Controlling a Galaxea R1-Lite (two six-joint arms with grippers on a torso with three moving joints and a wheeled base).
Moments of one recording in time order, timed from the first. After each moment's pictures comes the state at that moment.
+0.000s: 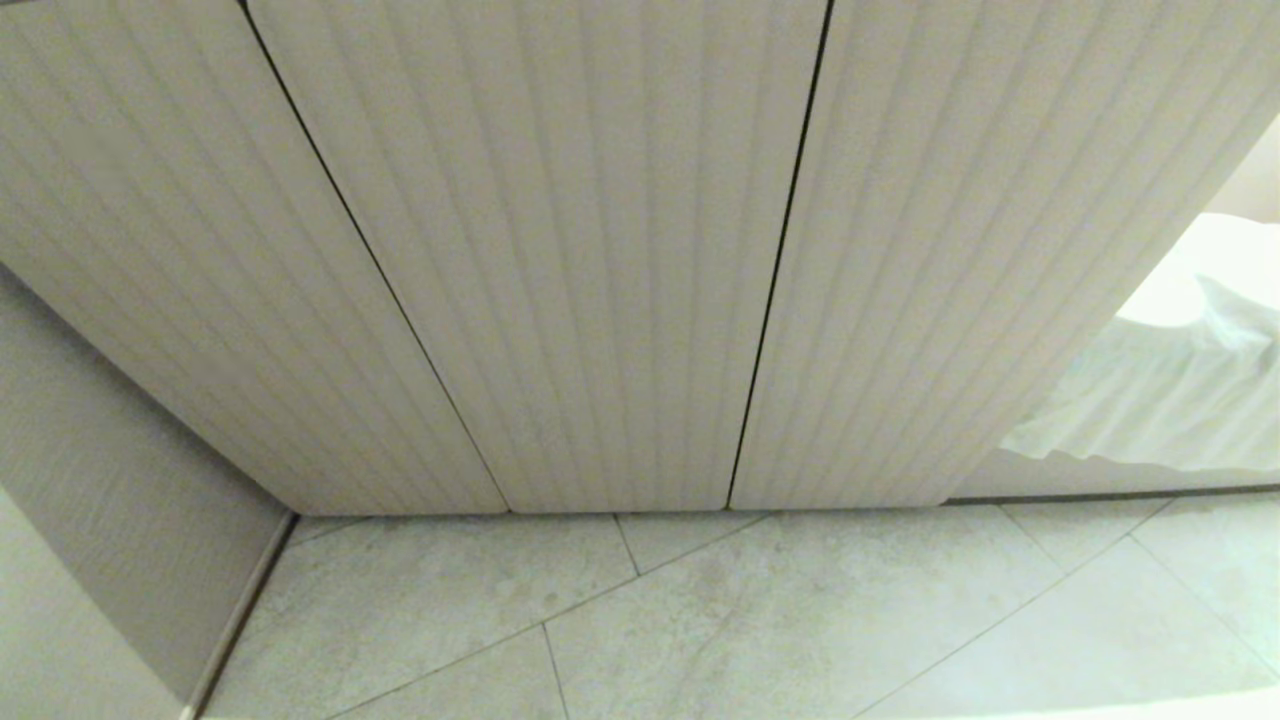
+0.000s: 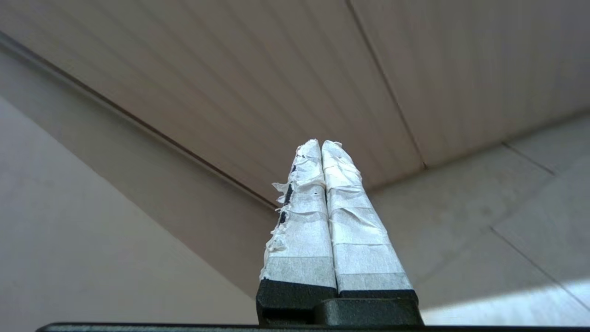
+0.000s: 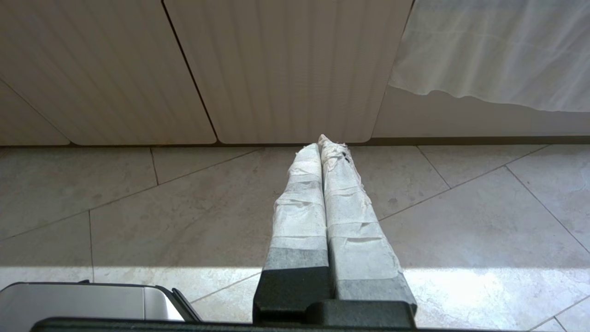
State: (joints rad) left arm -0.16 0.41 -0.26 -0.18 0.20 0.53; right arm 0.00 0.00 0.00 0.00 0.00 0.01
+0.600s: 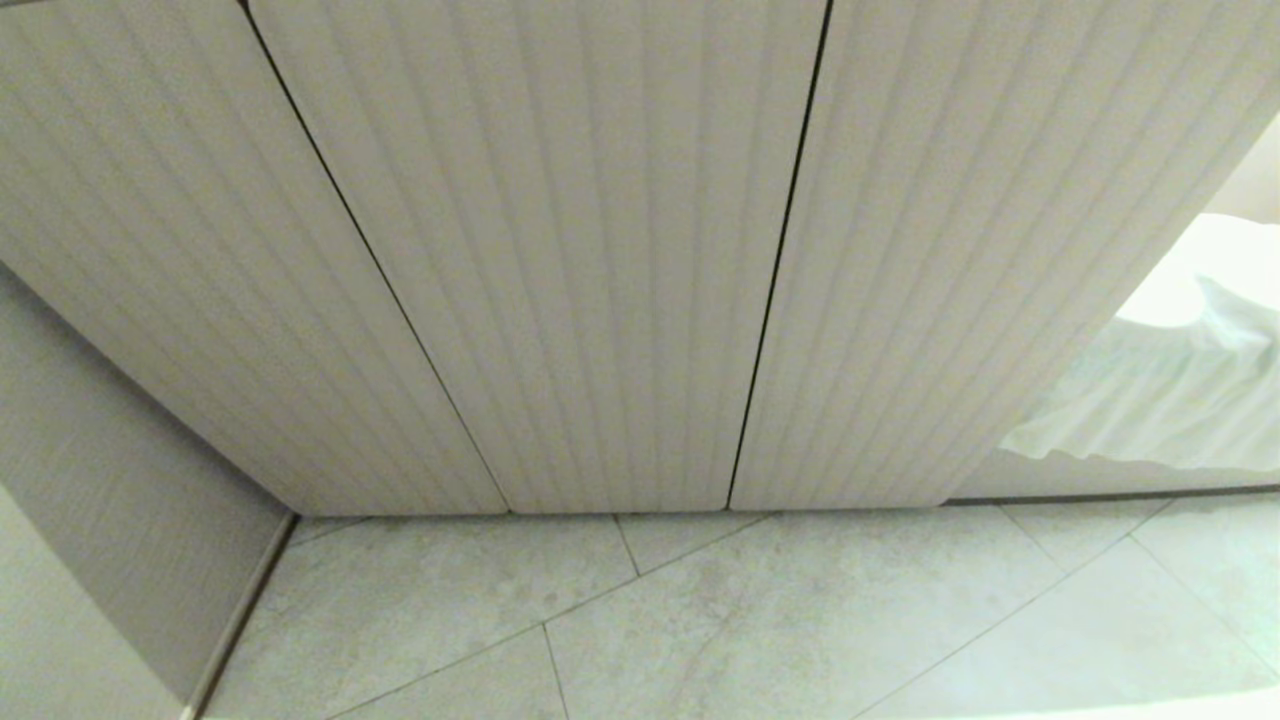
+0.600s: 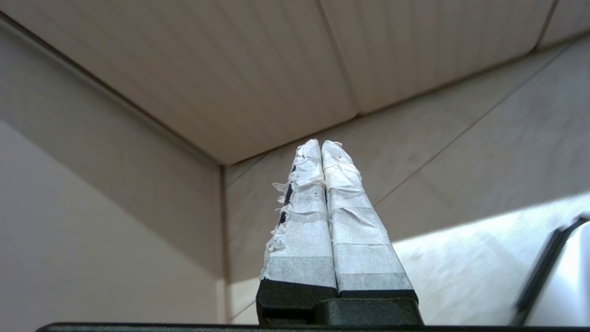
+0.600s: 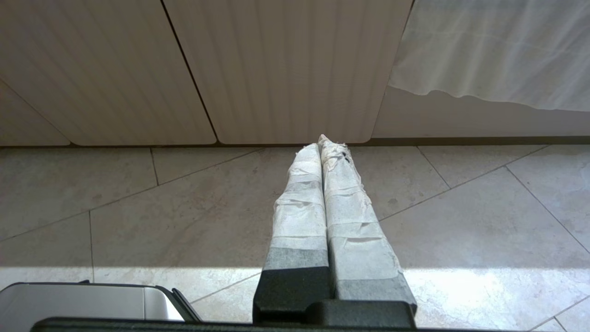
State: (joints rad) left arm 0.01 0.13 0.00 -0.03 -0.02 0.40; right arm 0.00 0.00 0.00 0.00 0.00 0.01
